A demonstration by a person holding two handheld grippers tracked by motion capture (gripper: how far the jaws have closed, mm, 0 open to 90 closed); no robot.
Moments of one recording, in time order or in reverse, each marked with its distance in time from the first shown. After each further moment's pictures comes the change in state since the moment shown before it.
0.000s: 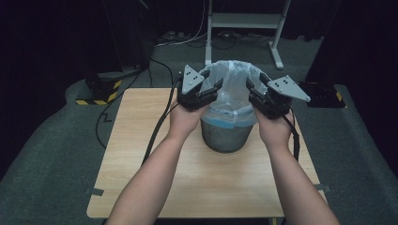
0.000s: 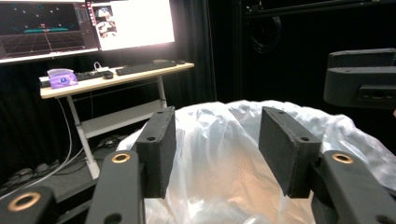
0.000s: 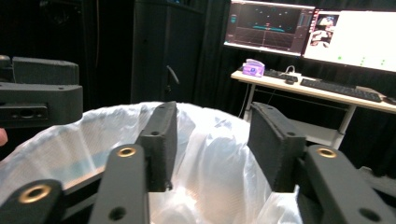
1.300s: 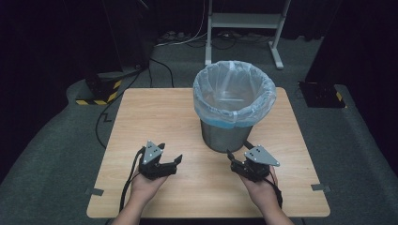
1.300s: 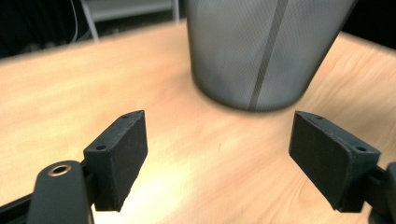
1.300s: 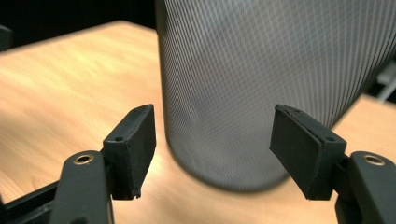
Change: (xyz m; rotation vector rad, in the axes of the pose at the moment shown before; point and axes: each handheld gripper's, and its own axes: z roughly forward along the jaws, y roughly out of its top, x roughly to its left) left arm 0.004 -0.196 -0.131 0.394 0.049 -0.147; right arm 0.065 -0.162 -0.059 0.286 0.143 -0.023
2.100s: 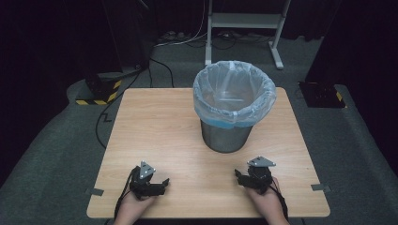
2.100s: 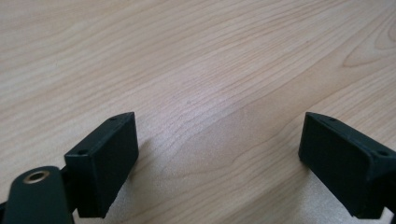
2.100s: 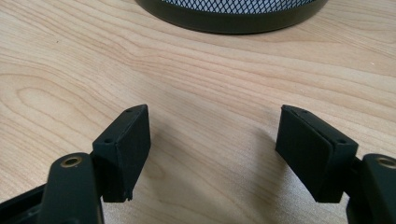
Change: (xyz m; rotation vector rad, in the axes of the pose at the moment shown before) left arm 0.019 -0.075 -0.004 0.257 0.061 -0.017; right arm -0.025 -0.080 0.028 0.377 0.027 0.094
